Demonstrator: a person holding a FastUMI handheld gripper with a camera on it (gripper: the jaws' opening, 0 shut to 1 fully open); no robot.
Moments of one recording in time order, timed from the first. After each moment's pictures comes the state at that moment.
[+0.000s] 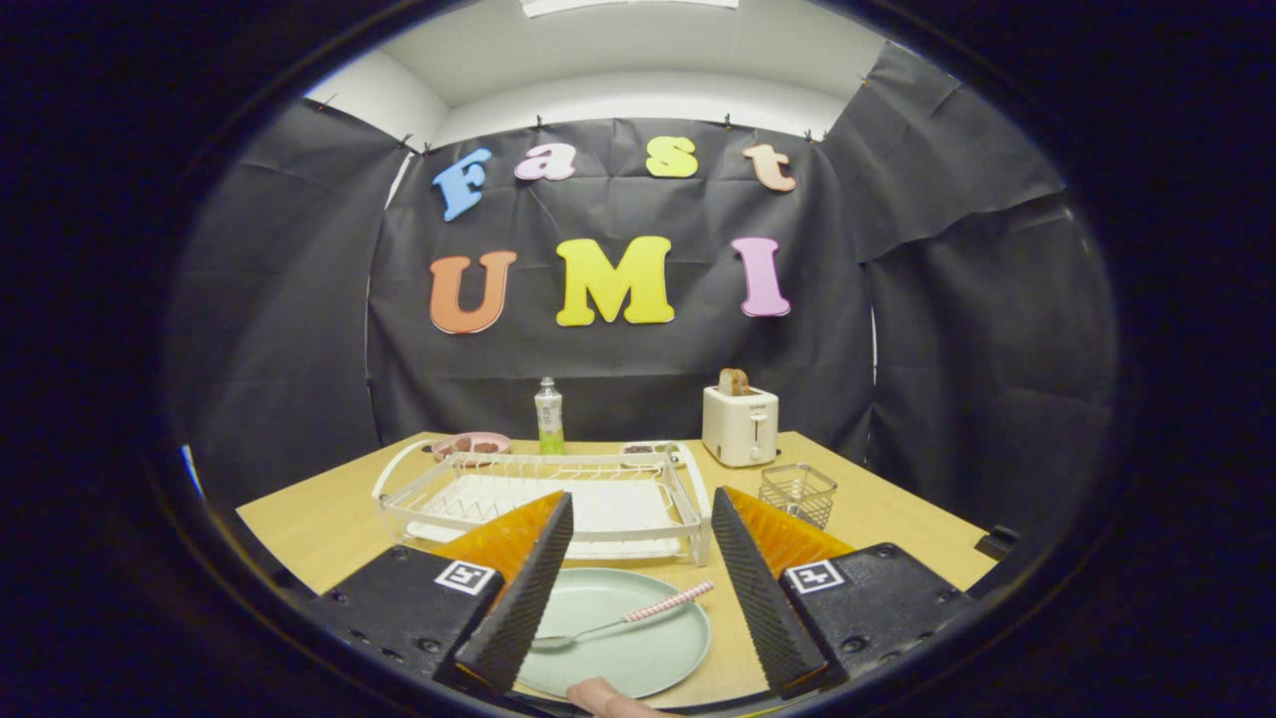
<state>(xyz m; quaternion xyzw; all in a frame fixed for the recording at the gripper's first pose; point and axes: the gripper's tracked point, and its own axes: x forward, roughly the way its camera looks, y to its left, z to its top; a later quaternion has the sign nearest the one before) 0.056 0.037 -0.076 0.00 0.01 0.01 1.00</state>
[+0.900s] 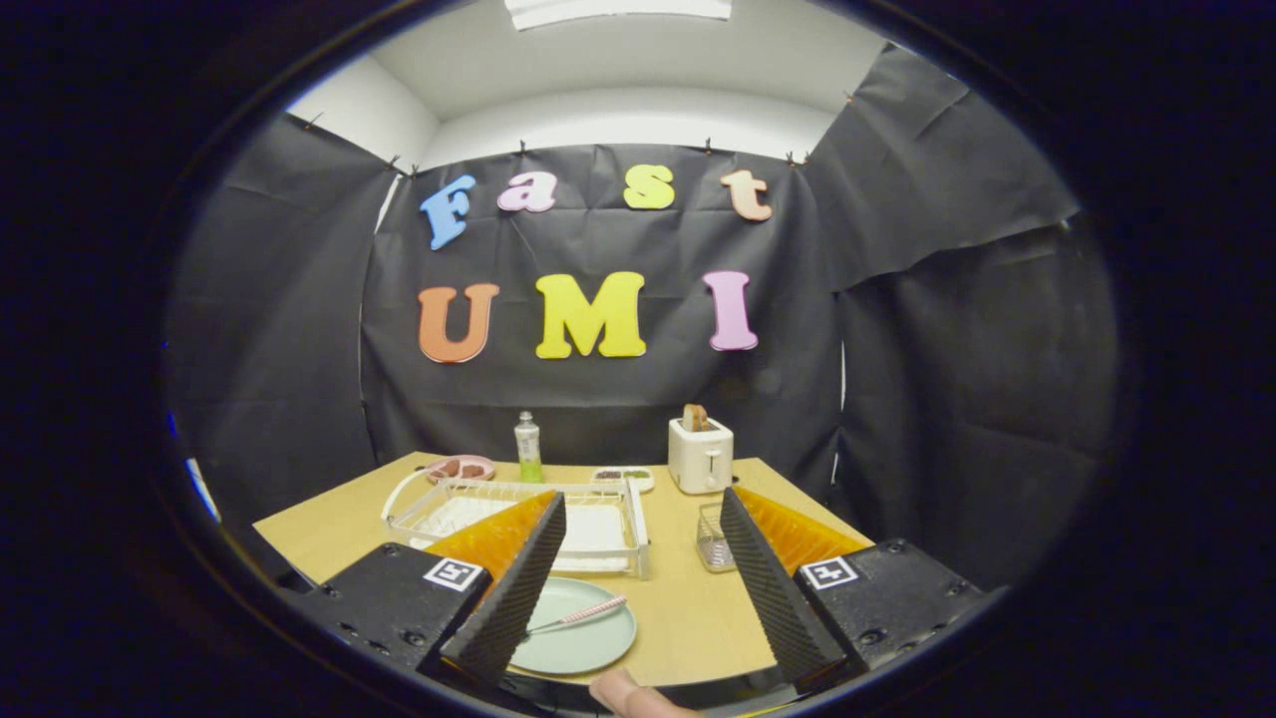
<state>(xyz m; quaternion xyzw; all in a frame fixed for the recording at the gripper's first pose) -0.017 -0.027 -0.008 0.01 0.00 -0.02 1.00</state>
